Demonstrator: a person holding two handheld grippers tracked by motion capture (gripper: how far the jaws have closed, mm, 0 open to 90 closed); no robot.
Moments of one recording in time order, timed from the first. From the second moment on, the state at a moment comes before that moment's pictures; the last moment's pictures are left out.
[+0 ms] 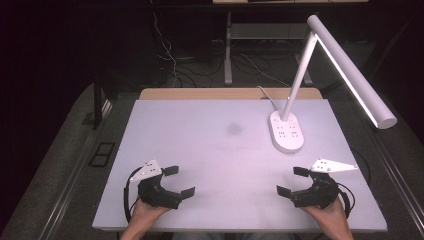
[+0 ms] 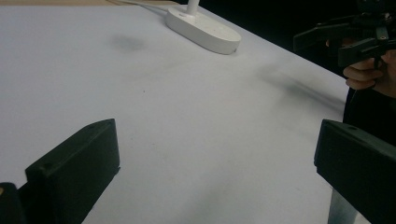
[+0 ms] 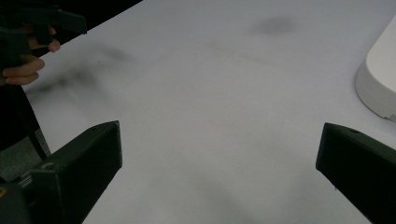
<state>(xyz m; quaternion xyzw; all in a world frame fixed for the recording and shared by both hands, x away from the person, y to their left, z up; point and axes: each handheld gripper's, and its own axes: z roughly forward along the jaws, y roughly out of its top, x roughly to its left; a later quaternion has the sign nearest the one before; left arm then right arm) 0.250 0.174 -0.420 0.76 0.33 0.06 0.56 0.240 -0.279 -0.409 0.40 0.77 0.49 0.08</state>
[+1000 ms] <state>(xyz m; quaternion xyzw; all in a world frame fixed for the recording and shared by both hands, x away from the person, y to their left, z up) 0.250 0.175 -0.420 0.76 0.33 0.06 0.56 0.239 -0.286 -0.409 0.41 0.77 0.49 0.06</state>
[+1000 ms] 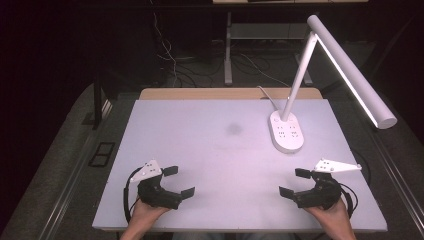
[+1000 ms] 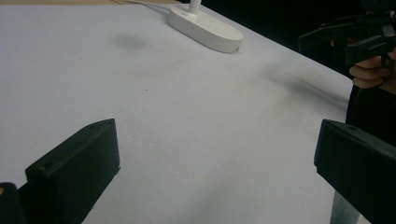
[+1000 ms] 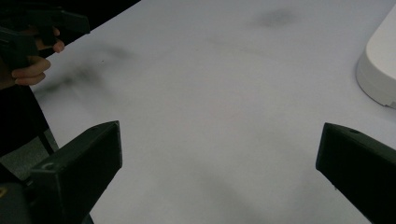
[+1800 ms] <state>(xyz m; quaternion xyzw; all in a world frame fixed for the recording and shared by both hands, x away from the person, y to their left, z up) 0.250 0.175 -0.421 0.76 0.33 0.06 0.56 0.250 -0.294 -0.390 0.42 0.78 0.47 0.05</state>
